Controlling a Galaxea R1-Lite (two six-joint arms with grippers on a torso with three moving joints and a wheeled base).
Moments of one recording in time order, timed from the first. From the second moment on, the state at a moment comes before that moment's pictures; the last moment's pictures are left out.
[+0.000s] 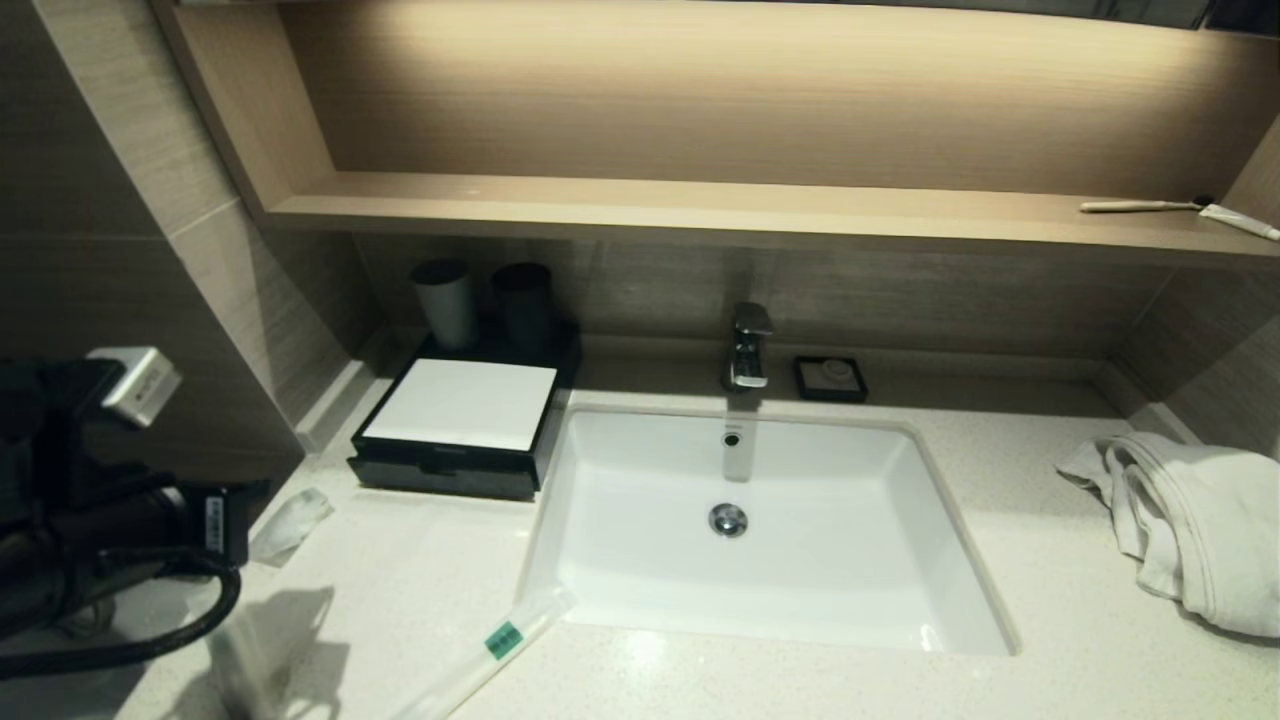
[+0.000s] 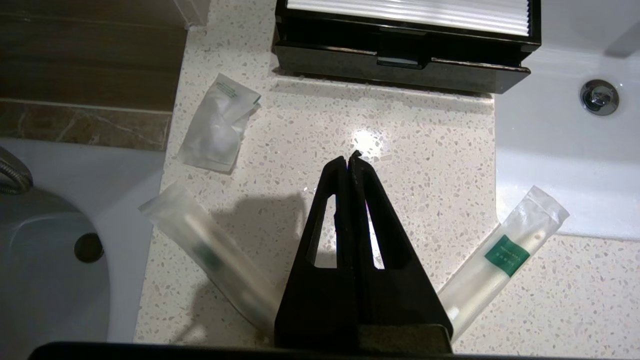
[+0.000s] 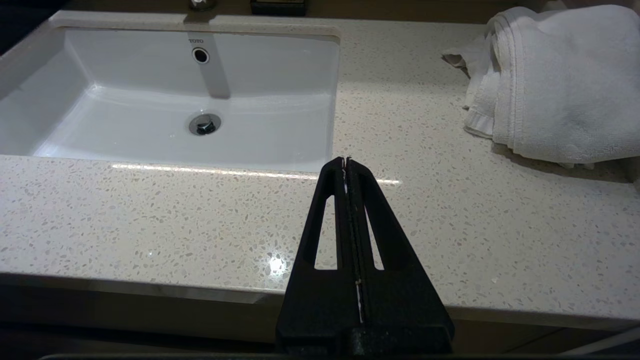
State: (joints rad) left arm -0.08 1.25 -0.59 -0.17 0.01 -0.03; right arm 0.00 0.00 0.00 0.00 0.00 0.00
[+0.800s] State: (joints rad) left arm -0.08 1.42 -0.59 -0.29 0.01 -0.07; right arm 0.00 0.00 0.00 0.00 0.00 0.00
